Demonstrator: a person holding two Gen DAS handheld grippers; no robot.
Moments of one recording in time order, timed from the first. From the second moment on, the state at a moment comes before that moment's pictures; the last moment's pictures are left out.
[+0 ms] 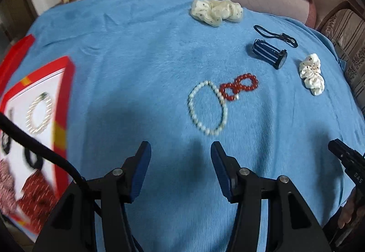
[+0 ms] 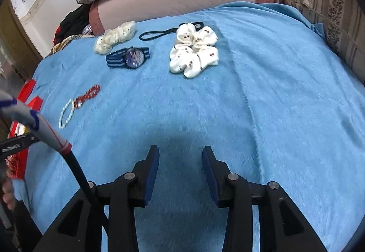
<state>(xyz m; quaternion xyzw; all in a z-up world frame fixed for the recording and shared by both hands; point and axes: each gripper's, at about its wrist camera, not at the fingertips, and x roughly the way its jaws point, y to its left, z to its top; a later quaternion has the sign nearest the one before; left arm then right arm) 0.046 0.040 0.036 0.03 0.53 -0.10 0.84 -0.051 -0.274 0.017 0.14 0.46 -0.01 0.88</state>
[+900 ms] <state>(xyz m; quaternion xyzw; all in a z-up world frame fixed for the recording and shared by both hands) 0.102 0.023 0.015 0.00 0.52 -0.17 0.84 0.142 -0.146 0.020 -0.09 0.46 0.09 0.88</state>
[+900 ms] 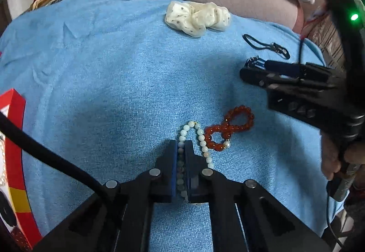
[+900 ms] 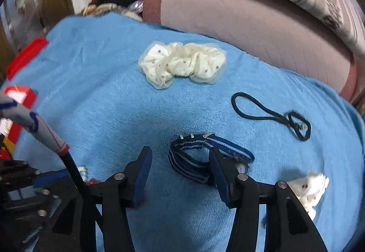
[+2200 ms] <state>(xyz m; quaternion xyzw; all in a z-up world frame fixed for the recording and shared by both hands) 0.026 0.270 0.123 -0.12 0.45 -0.03 0.88 0.029 0.017 0.128 -0.01 0.44 0.26 0.86</state>
